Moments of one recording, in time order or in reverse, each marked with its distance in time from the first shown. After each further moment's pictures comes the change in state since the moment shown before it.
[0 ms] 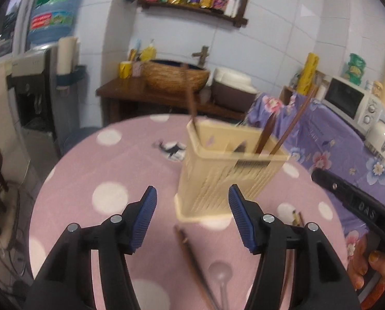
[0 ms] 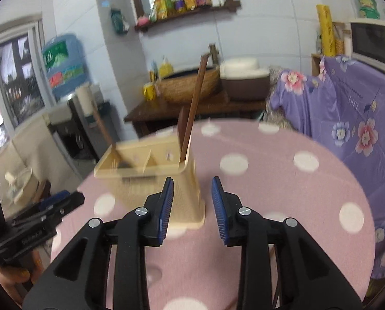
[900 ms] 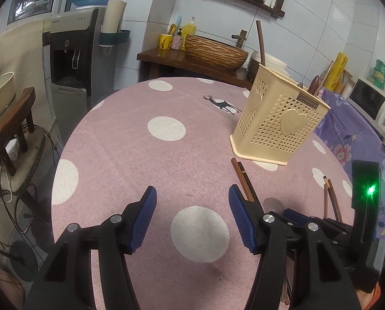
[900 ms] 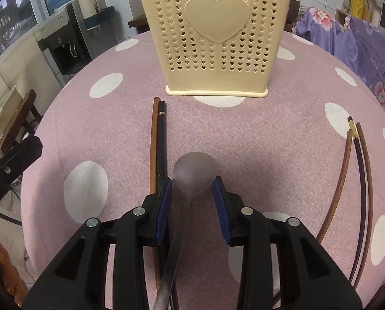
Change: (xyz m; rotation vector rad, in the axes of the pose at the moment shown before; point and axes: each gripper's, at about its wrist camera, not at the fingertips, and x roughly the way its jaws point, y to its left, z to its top) left arm -0.022 0.064 -0.077 -0.118 0.066 0.088; right arm 0.081 0.090 -0.128 -0.095 0.385 -0.087
